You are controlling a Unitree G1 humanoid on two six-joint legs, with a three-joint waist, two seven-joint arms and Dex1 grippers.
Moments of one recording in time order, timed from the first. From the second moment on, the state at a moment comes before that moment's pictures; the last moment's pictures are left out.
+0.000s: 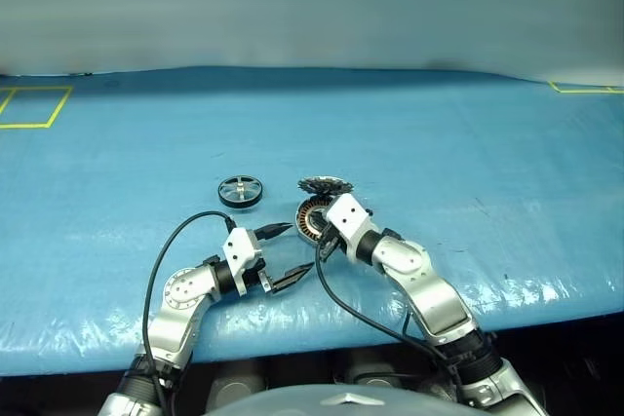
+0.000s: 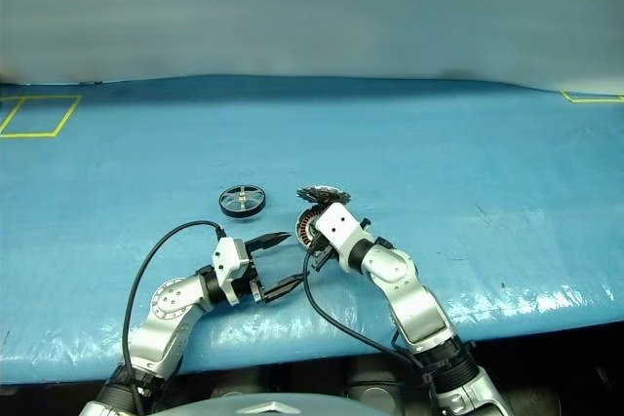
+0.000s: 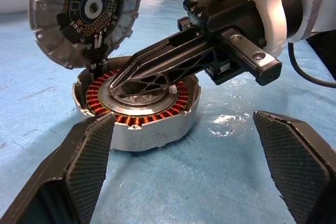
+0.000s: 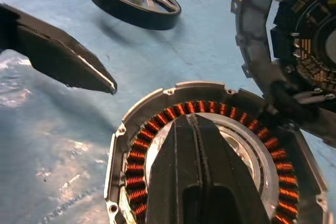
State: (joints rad) left arm 0.02 0.32 -0.20 0.11 -0.24 -0.21 -0.92; right arm -0.13 -0.26 0.37 -0.17 -0.04 0.39 0.49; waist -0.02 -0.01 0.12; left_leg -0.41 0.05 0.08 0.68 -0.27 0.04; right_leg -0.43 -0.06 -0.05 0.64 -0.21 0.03
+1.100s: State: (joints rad) left arm -0.29 0.63 -0.05 -0.06 -0.43 0.26 -0.95; right arm -0.07 -0.48 0.27 -0.59 0.23 0.63 0.63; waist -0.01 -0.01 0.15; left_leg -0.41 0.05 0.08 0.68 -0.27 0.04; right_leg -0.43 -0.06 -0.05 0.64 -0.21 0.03
